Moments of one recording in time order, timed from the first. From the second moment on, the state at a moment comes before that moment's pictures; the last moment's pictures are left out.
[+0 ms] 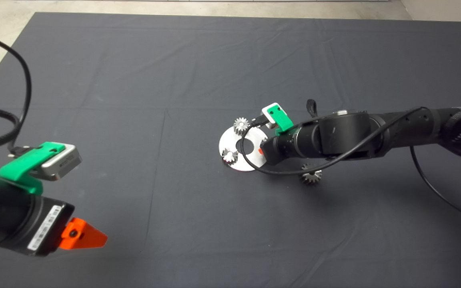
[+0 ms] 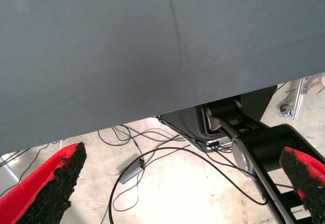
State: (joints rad) left arm -0.78 1.98 -0.38 -0.11 1.43 -1.37; right arm 0.20 2.61 -0.92 -0.91 -1.43 1.22
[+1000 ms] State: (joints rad) left arm -0.78 1.98 -0.38 -0.11 1.43 -1.37; right arm 0.21 2.61 -0.93 -0.90 -1.43 1.21
